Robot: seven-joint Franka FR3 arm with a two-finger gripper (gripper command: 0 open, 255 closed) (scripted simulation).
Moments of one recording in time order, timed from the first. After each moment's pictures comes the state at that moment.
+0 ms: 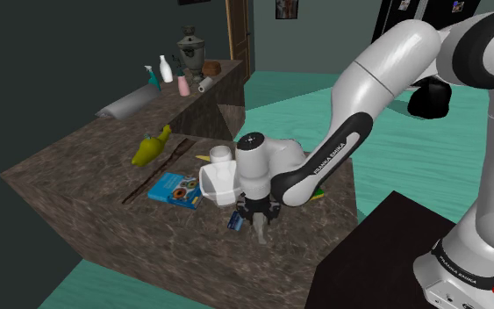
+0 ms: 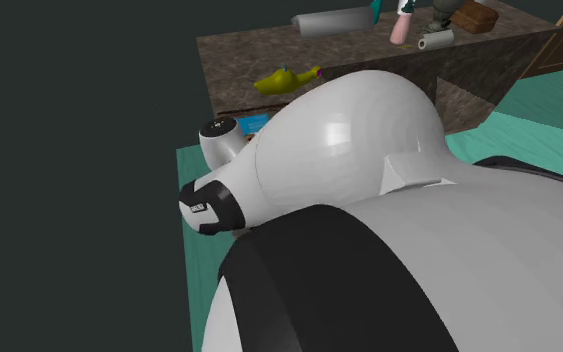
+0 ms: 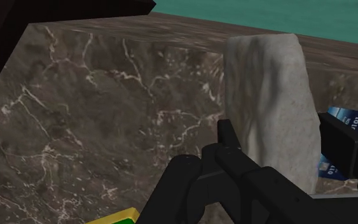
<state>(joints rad) 0.02 0.40 0.61 -2.17 -0.44 2.42 1.66</state>
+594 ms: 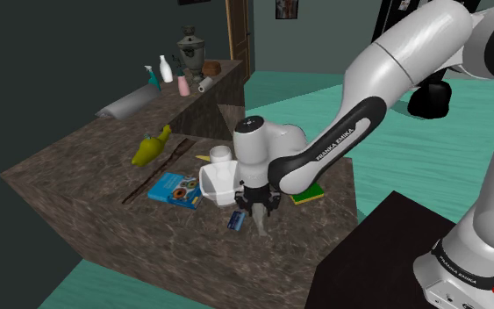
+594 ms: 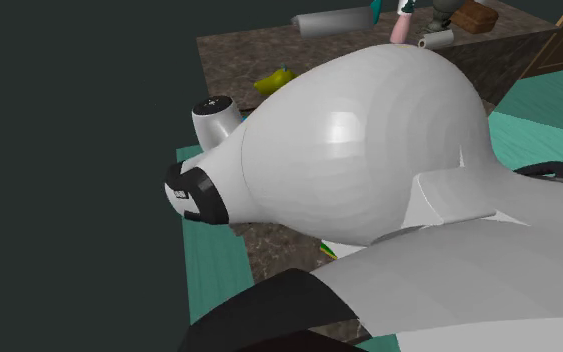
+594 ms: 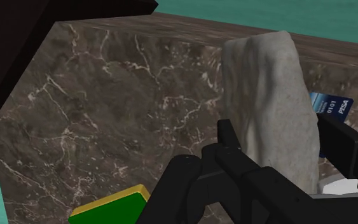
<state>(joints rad) -0.03 0.30 0.67 -2.16 -0.34 2.33 1.59</state>
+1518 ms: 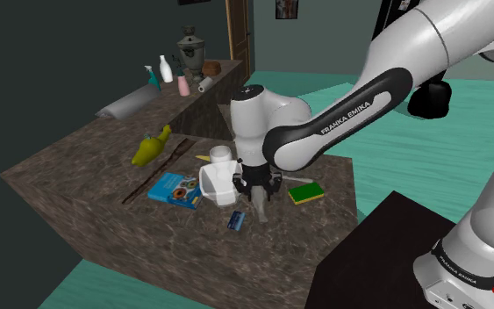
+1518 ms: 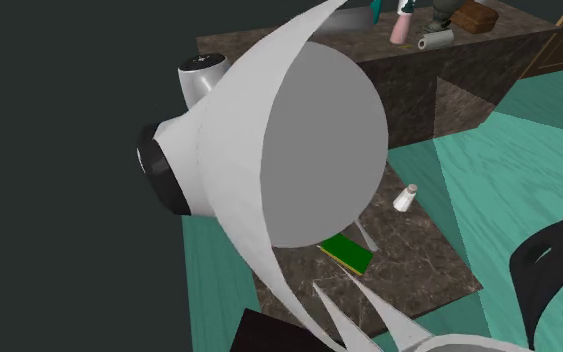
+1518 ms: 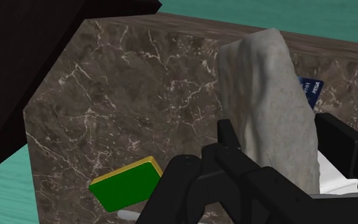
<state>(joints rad) -0.07 0.16 0.72 -2.11 -0.20 2.19 1.49</state>
